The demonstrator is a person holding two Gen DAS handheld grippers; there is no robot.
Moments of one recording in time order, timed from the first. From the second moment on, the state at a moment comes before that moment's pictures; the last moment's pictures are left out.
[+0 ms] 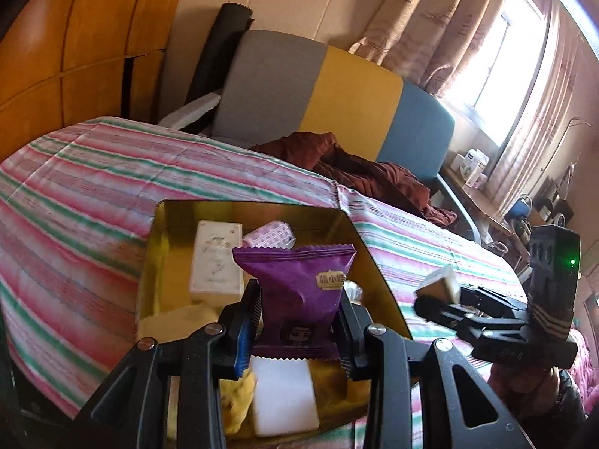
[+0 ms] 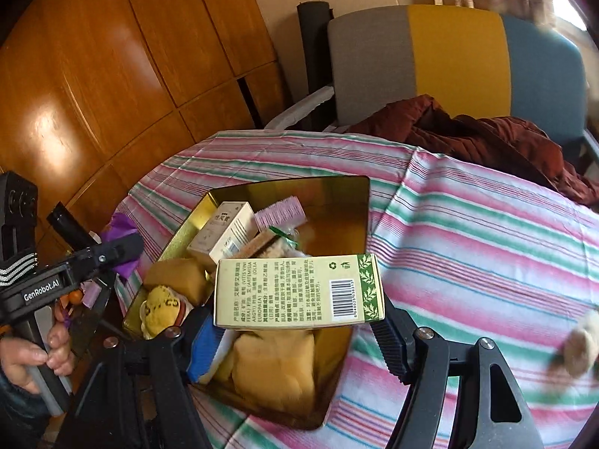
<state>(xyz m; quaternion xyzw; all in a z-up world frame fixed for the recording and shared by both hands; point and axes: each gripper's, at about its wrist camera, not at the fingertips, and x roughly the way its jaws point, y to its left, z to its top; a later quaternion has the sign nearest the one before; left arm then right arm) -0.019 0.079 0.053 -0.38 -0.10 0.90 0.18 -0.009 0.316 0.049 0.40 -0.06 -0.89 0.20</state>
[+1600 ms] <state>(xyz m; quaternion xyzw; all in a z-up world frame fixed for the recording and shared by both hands) 0.019 0.100 0.051 -0.37 -0.02 0.92 0.10 0.009 0.293 0.040 0.39 -0.07 -0.91 0.15</state>
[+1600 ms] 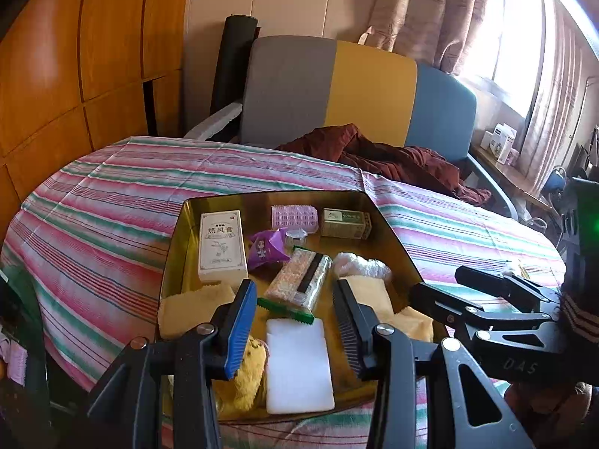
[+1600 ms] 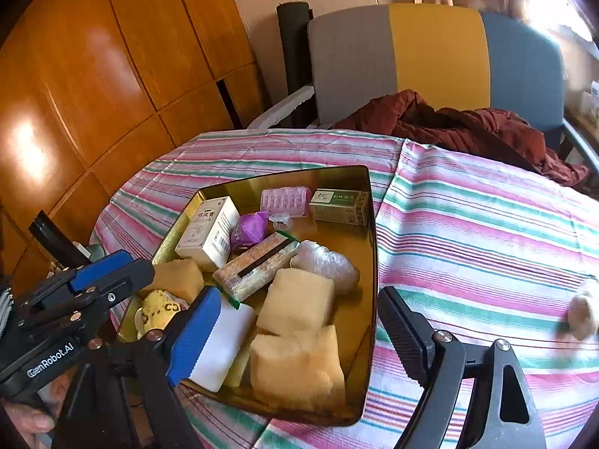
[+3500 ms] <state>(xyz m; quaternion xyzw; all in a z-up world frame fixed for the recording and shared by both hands) 0.040 0.255 0.054 -0.38 0.12 0.88 0.27 0.069 0.583 0.047 0.39 -0.14 -0.90 -0.13</state>
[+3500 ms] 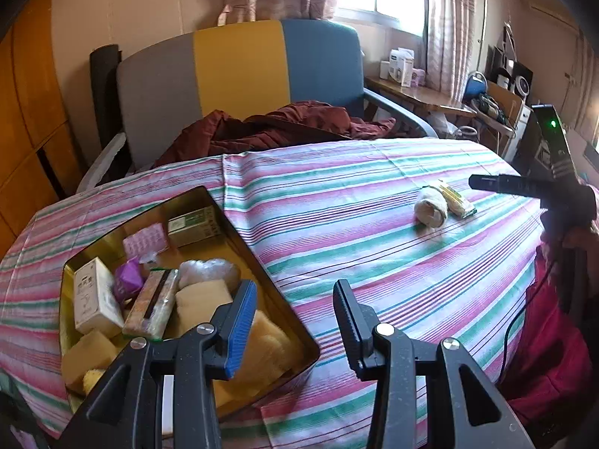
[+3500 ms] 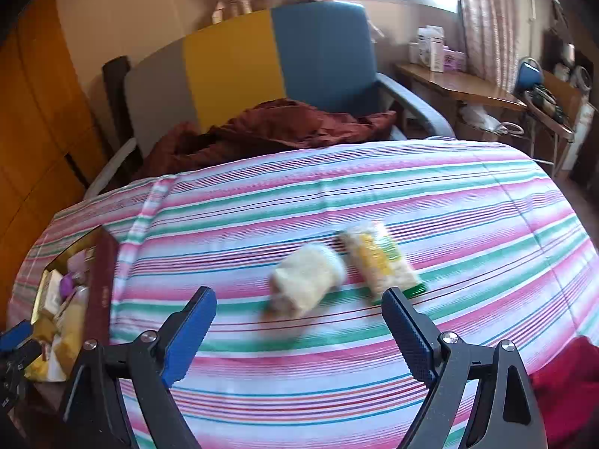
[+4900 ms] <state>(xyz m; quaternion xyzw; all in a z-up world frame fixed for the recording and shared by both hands) 0.008 0.458 0.000 -0.40 0.20 0.79 0.42 0.075 0.689 -0.002 0.41 -0.23 -0.86 -0.19</state>
